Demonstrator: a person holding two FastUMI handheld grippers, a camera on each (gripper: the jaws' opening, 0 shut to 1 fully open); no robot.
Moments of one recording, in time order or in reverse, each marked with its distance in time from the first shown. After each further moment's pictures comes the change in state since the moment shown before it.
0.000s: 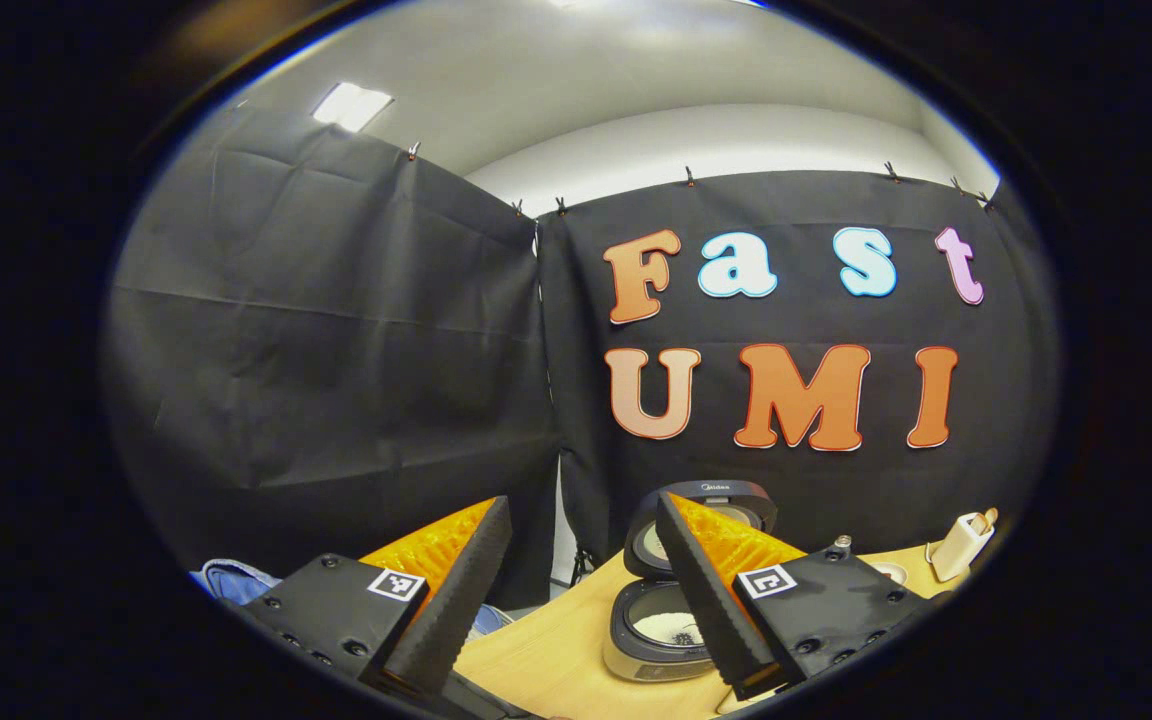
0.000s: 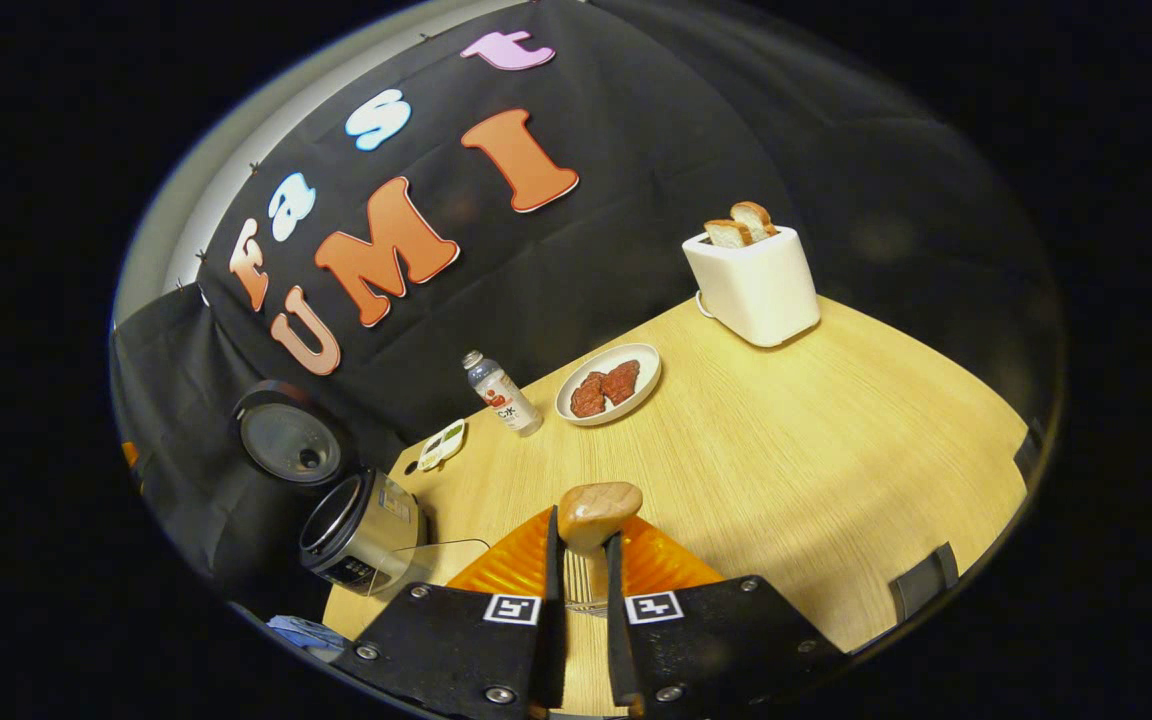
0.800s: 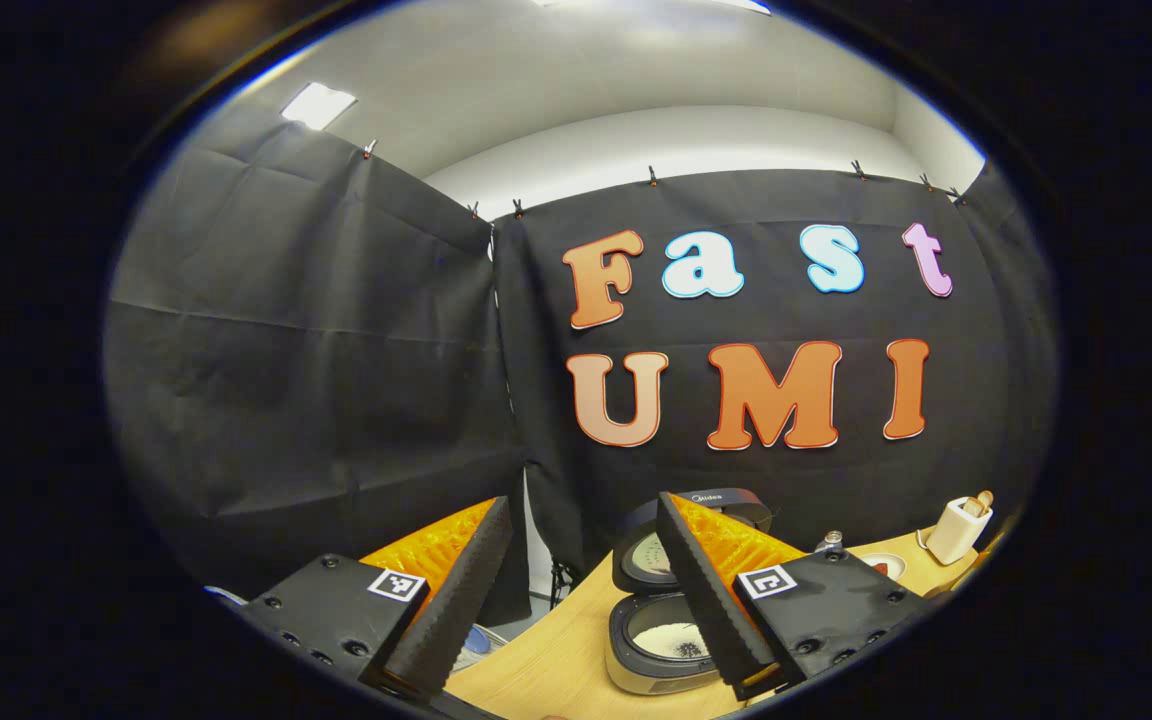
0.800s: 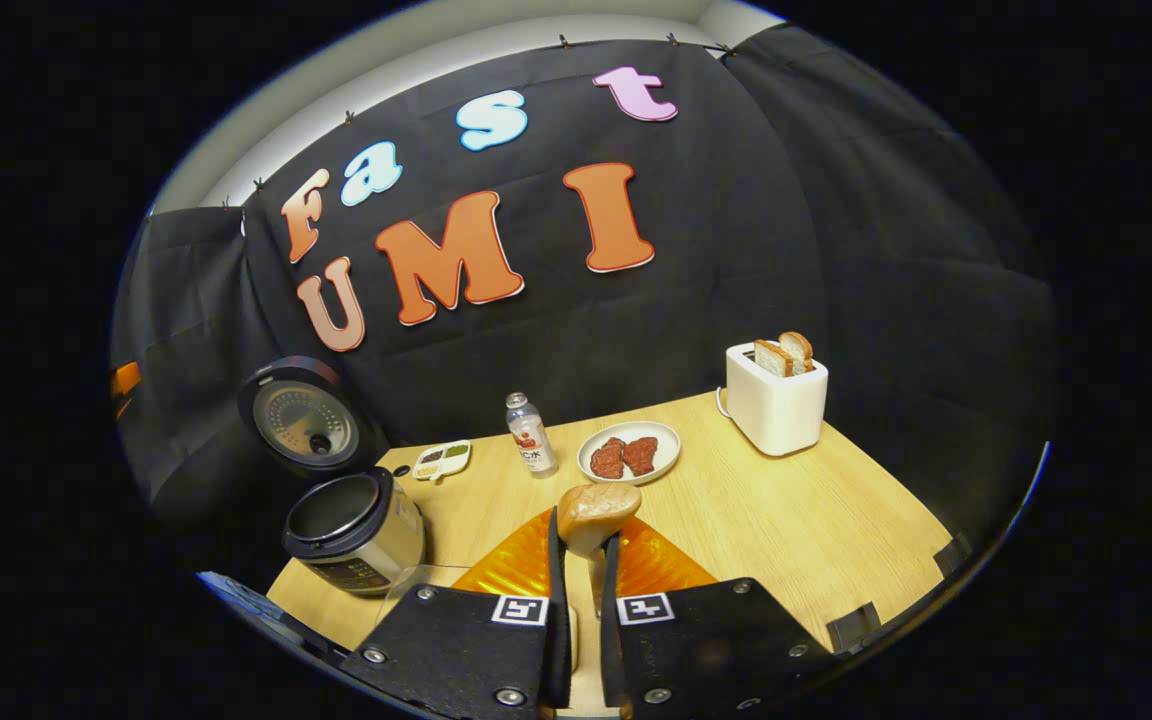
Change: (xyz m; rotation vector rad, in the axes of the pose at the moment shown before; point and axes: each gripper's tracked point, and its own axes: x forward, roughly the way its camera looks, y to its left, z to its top) left arm 0.065 0.000 -0.009 0.028 -0.007 -0.166; right arm -0.063 0.102 0.065 -0.265 -0.159 -0.050
